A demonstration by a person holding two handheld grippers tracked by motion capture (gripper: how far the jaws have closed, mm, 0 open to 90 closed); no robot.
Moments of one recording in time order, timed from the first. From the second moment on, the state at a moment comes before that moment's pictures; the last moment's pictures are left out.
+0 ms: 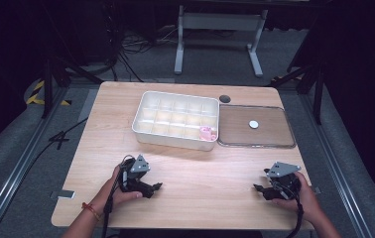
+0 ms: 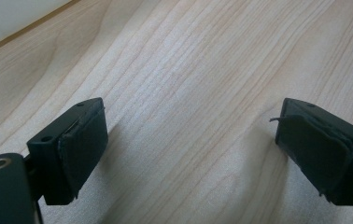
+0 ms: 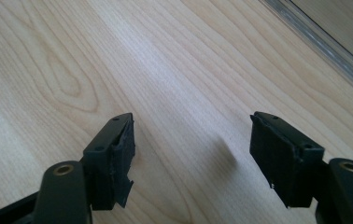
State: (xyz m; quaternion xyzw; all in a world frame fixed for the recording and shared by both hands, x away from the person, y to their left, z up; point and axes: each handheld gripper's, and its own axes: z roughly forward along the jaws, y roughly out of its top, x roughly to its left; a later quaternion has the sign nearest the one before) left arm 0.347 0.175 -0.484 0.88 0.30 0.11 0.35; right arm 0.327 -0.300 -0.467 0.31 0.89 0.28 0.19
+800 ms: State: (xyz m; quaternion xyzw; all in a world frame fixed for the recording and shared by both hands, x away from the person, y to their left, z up) left arm 0.348 0.175 -0.483 0.88 0.29 0.11 0.35; right arm 0.318 -0.336 -0.487 0.38 0.83 0.37 0.17
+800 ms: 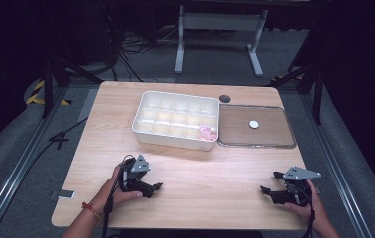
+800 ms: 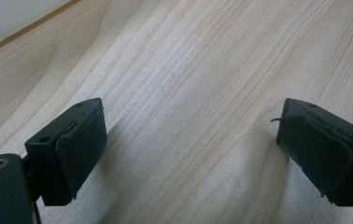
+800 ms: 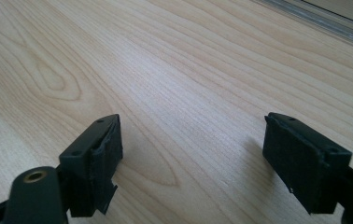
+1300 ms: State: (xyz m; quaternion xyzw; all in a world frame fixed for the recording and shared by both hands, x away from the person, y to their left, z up) left arm 0.346 0.175 -0.483 0.88 0.30 0.11 0.35; right arm 0.318 -0.336 -0.487 0.38 0.83 0.37 0.17
